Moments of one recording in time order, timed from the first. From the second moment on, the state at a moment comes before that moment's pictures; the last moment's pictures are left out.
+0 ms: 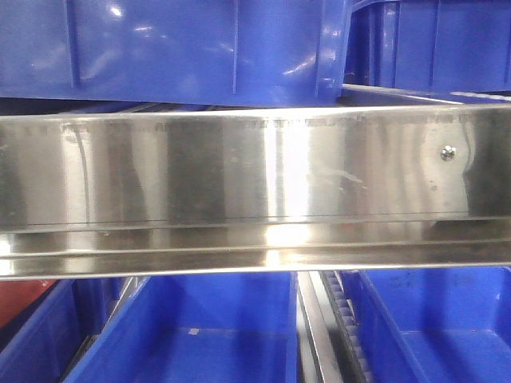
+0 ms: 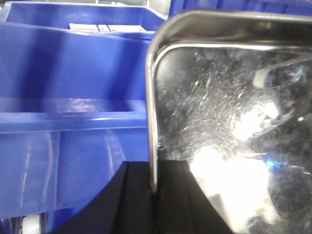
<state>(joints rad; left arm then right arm) -0.31 1.15 -1.32 -0.09 0.54 -0.11 0.71 1.35 -1.54 -0.59 0.72 0.65</state>
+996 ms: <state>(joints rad) -0.31 1.11 -1.32 -0.05 0.49 -0.11 0.71 1.35 -1.54 -0.60 0.67 0.65</state>
